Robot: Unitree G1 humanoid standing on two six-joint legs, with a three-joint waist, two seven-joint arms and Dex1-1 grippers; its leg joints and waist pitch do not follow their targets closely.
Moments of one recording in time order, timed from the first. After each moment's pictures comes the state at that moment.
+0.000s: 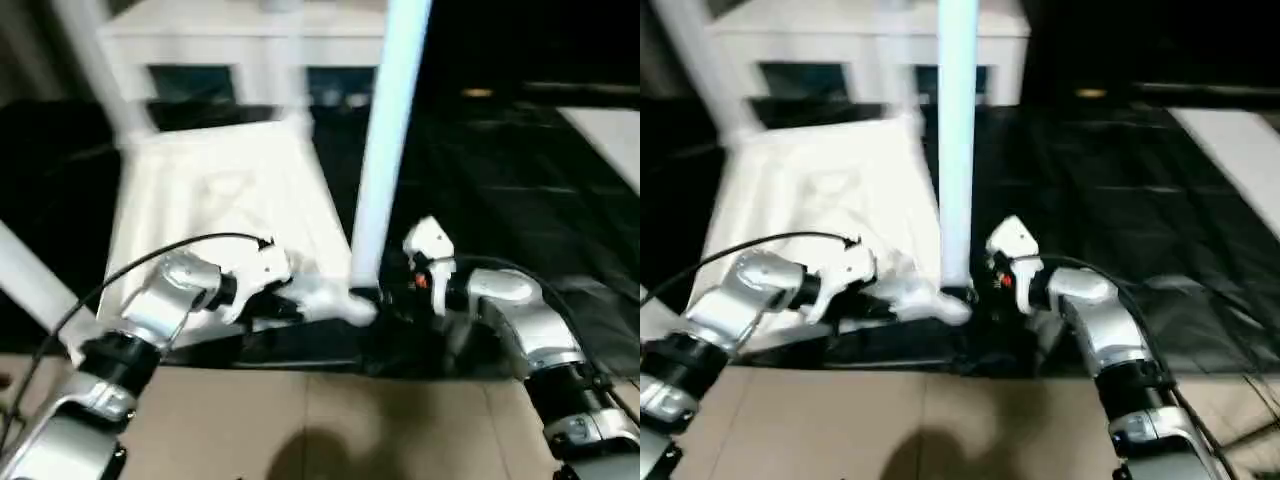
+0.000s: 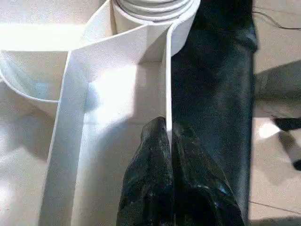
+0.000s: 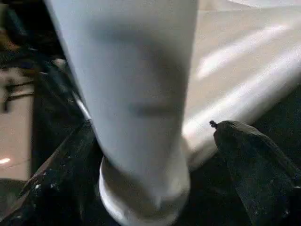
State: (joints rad) left arm -0.60 0.47 -0.37 0.46 0.03 0.24 -1.26; right arm -0.49 -0.35 0.16 0.42 0.16 0.20 1.07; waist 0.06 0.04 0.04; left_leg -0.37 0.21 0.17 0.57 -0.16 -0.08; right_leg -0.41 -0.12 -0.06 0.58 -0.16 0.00
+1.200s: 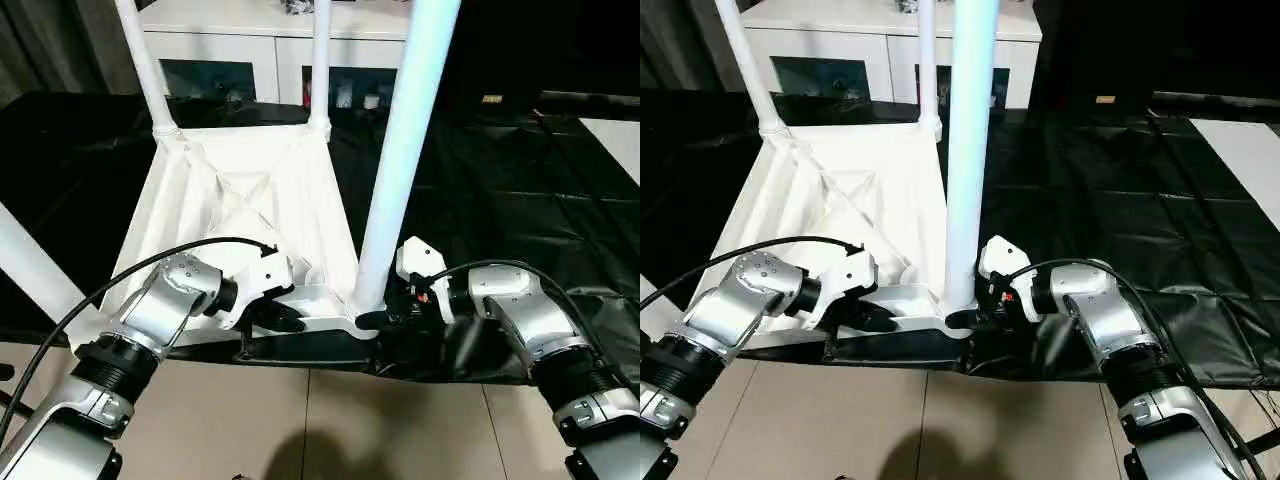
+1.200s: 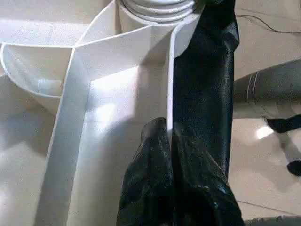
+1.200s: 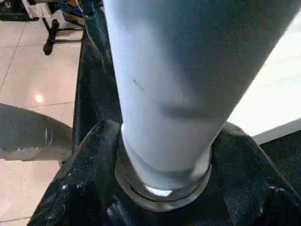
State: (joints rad) left arm -0.58 0.47 -0.37 0.44 0.03 0.28 -1.24; right arm -0.56 -0.40 0.26 0.54 0.08 0.10 1.20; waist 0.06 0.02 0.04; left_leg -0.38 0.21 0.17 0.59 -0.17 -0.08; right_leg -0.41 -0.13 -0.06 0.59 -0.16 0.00
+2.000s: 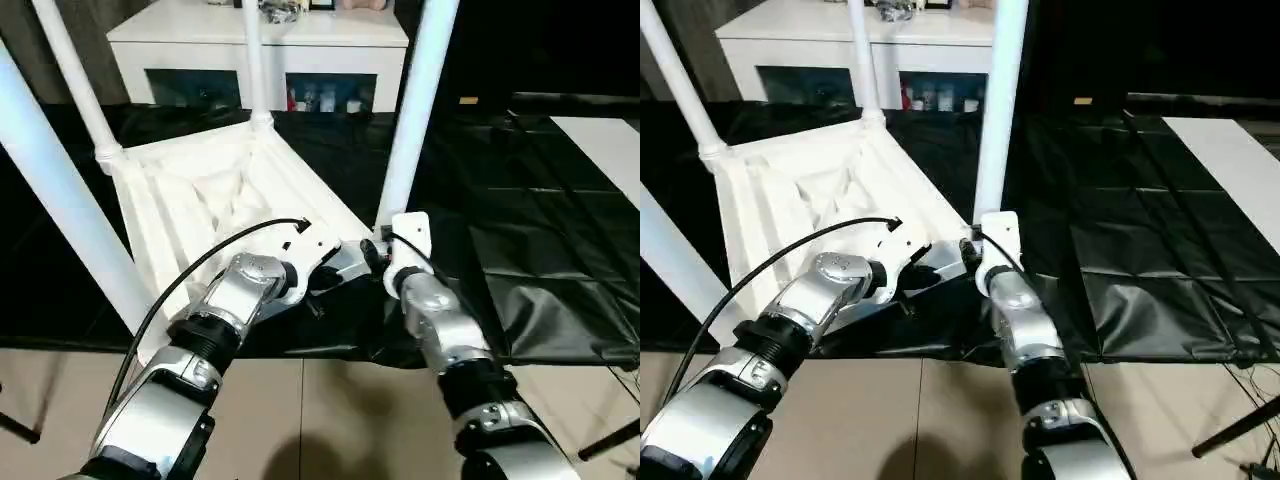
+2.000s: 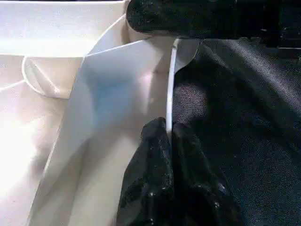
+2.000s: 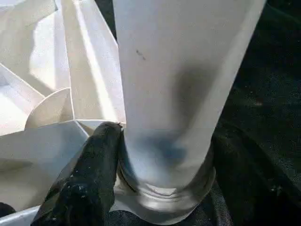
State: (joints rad) left arm -0.75 0.15 -0.28 0.81 0.07 0.30 -0.70; right arm -0.57 0.05 -0.03 0.66 -0.02 0.18 0.05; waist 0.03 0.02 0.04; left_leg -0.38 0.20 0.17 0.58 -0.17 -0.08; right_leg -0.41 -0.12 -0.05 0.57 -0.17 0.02
